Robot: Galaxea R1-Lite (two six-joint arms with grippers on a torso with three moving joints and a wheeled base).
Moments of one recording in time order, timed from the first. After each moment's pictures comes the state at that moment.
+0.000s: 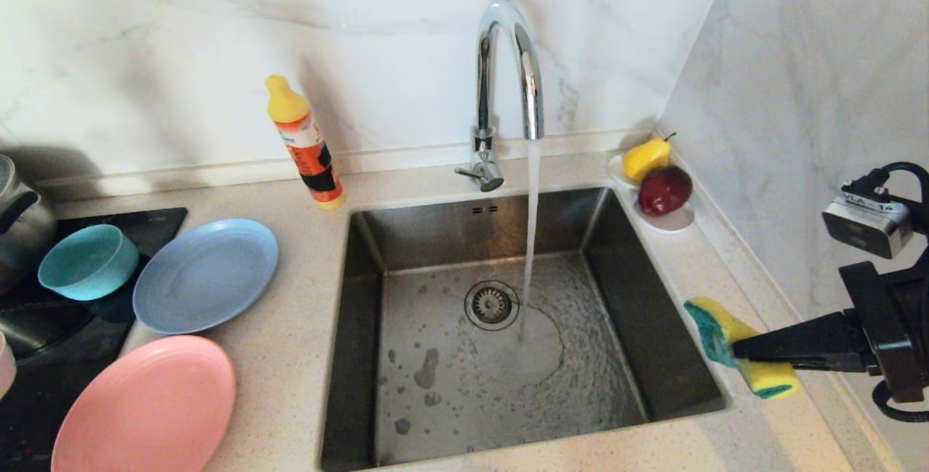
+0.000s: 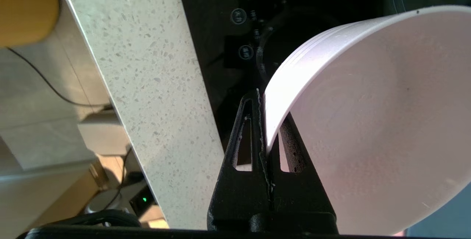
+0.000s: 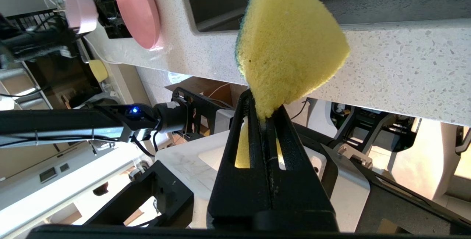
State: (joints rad) left arm 0.98 1.69 -1.18 0.57 -0.08 -0.55; right arm 0.27 1.29 -1.12 0.57 0.57 0.59
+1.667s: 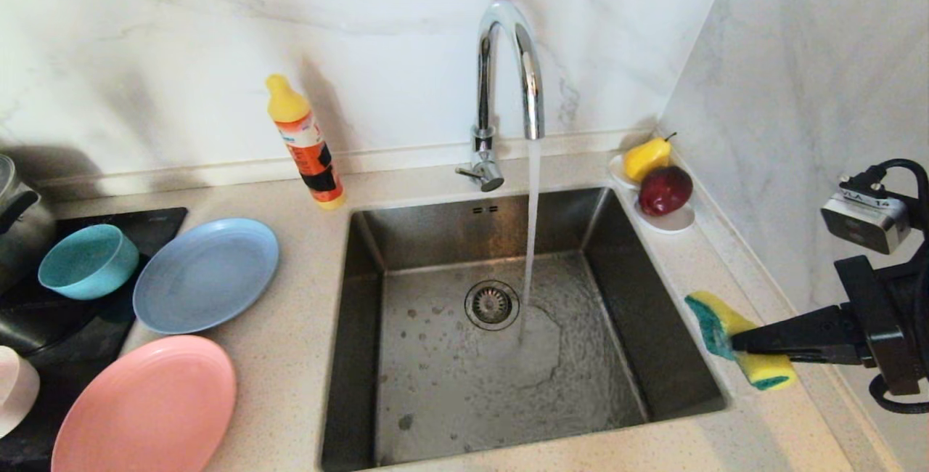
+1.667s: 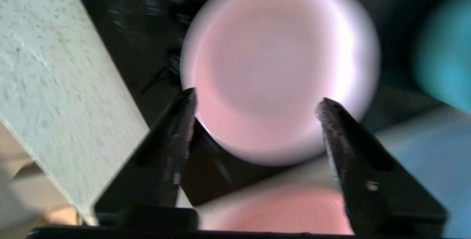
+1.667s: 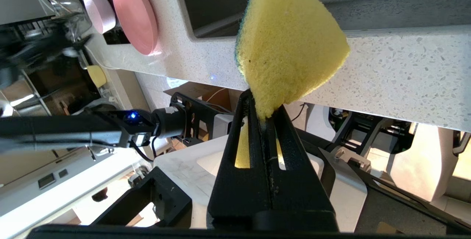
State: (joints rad) left arm 1.06 1.72 -1.08 0.28 -0.34 -0.49; right arm 0.26 1.31 -1.14 0.57 0.57 0.59
